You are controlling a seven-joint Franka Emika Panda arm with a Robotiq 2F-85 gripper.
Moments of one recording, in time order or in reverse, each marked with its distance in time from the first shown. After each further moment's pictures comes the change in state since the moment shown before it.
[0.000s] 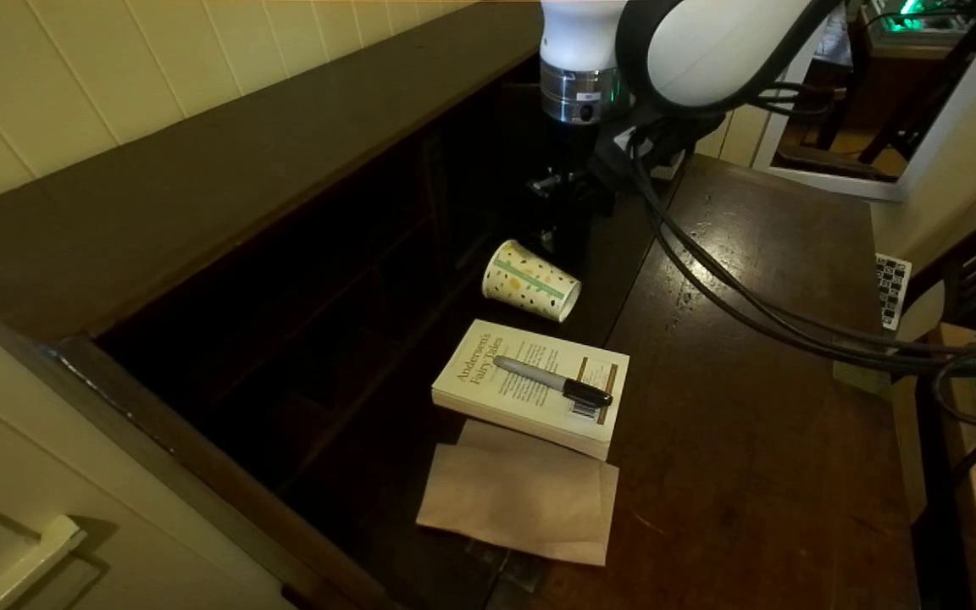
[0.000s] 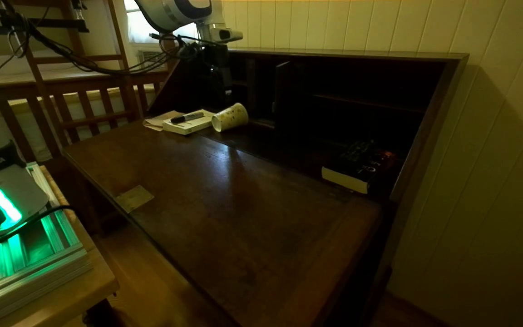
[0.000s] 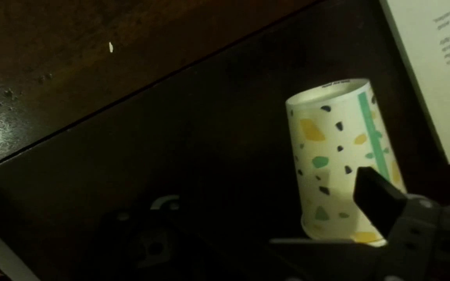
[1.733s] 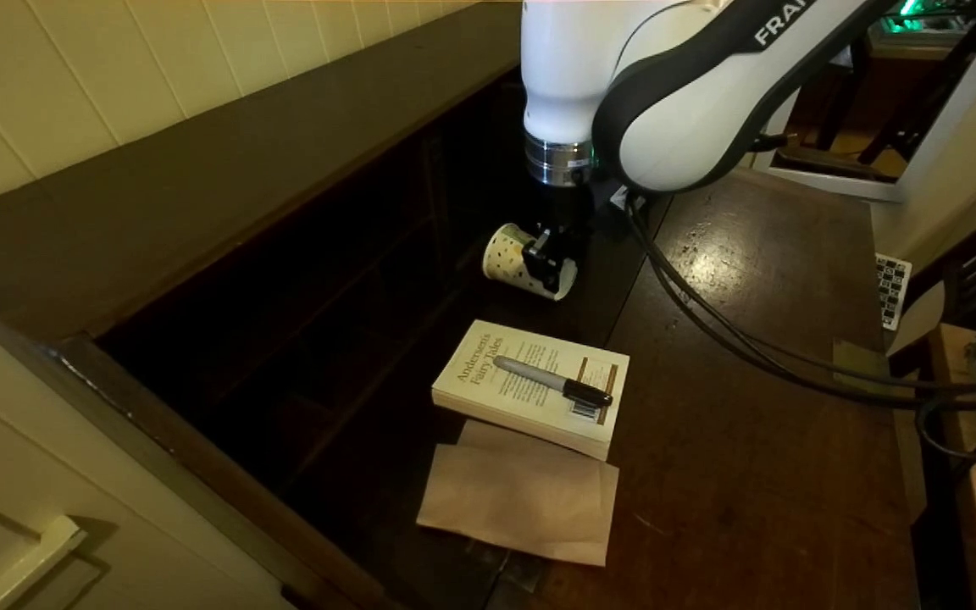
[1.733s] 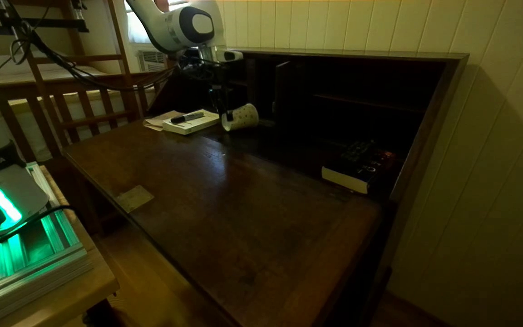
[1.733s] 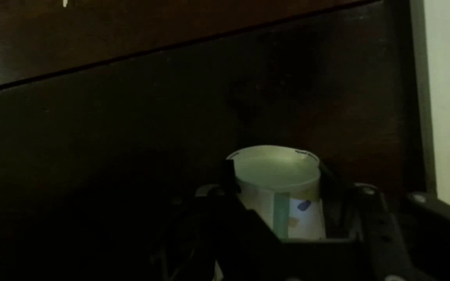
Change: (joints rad) arm 0.016 0.127 0.007 0.018 0.000 0.098 -0.203
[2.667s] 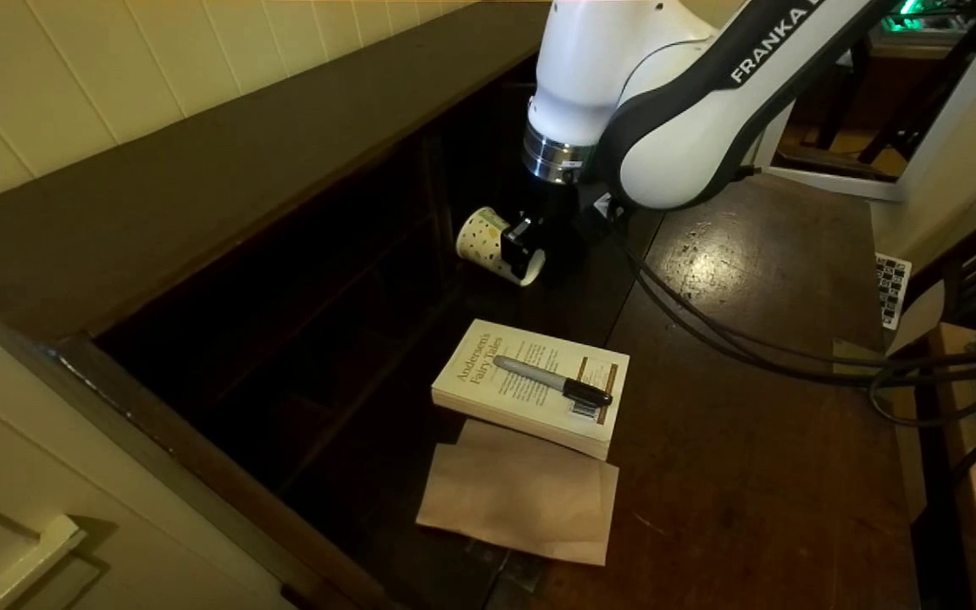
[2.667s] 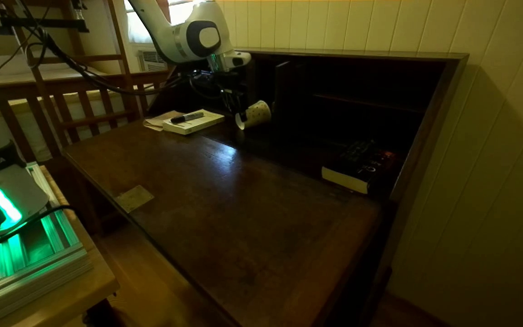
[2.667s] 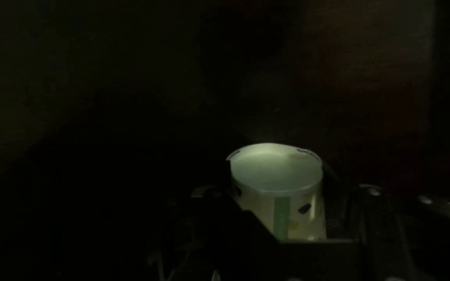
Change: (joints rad) arm -0.111 0.066 0.059 0.003 -0.010 0.276 0.016
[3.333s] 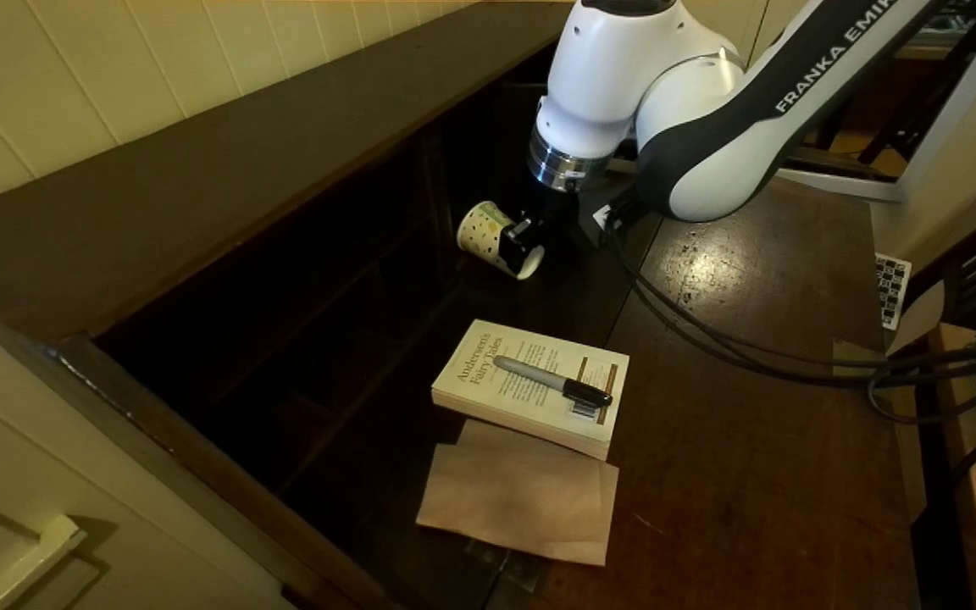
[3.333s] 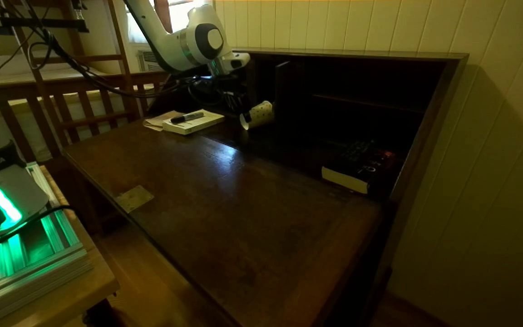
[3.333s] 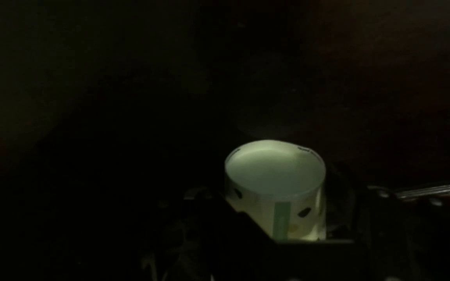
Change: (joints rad) arm -0.143 0.020 0.101 -0.006 -0.351 0.093 0.330
